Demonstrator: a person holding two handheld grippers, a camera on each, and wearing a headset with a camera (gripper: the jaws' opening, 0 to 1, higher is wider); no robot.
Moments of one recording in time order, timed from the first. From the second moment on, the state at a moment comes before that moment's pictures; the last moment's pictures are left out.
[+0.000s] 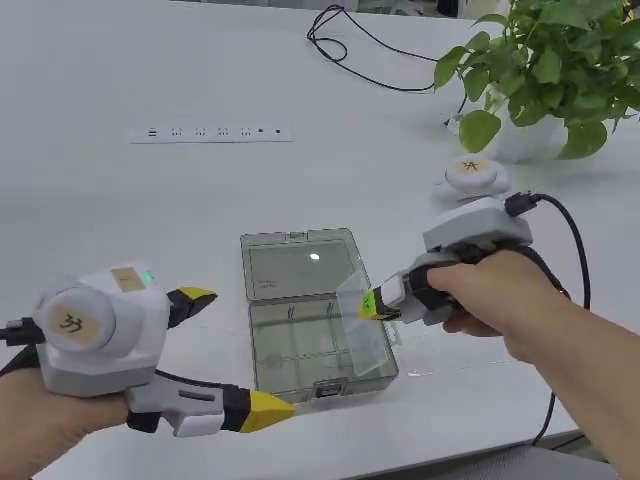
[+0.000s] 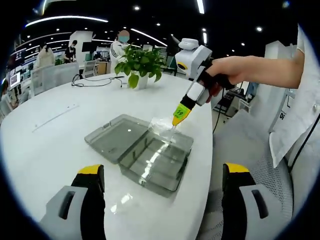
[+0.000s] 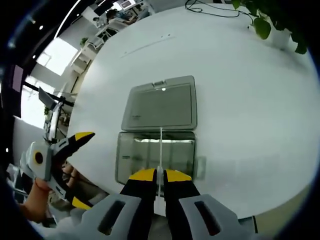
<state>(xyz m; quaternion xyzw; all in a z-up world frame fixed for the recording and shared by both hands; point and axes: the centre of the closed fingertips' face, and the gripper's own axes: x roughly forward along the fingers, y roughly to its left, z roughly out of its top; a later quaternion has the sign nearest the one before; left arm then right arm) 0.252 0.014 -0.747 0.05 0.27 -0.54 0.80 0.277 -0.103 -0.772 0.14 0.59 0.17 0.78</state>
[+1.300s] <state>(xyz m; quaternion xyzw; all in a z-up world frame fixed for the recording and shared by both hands) 0.255 0.012 -0.751 0.03 0.27 -0.54 0.80 0.279 -0.103 -0.791 0.13 0.59 0.14 0.79</state>
